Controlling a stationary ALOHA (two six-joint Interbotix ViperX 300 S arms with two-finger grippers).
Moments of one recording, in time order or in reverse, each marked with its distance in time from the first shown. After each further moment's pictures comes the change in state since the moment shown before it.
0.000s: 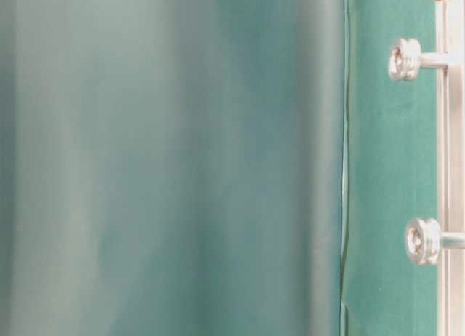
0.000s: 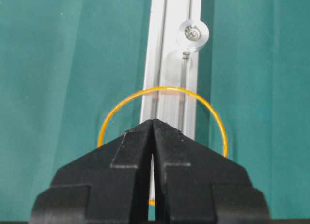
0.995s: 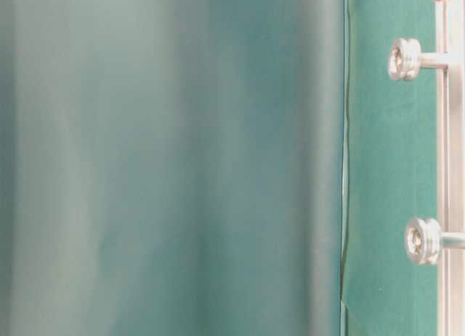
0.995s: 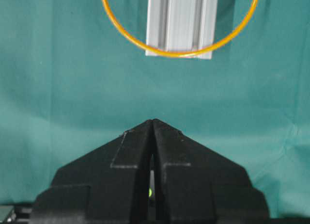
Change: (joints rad) left arm 0.000 0.000 -0.005 -0.002 0.005 0.000; right arm 0.000 0.061 -0.060 -0.006 0.492 0.044
